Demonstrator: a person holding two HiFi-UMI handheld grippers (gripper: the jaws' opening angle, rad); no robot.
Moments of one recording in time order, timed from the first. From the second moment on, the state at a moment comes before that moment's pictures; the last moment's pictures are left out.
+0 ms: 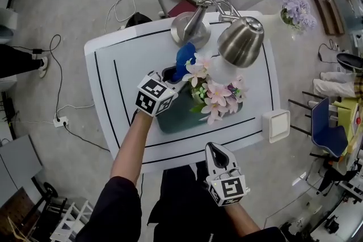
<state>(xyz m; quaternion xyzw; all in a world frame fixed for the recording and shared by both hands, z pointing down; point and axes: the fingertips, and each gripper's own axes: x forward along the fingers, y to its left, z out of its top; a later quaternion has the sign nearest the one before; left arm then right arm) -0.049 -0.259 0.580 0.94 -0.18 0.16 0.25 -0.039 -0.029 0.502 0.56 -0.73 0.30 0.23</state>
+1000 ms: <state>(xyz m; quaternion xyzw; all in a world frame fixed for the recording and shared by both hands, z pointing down) -0.072 -0.180 0.586 0.90 -0.27 0.15 0.30 -0.039 -0.011 0.497 0.53 -0.77 0.29 0.21</state>
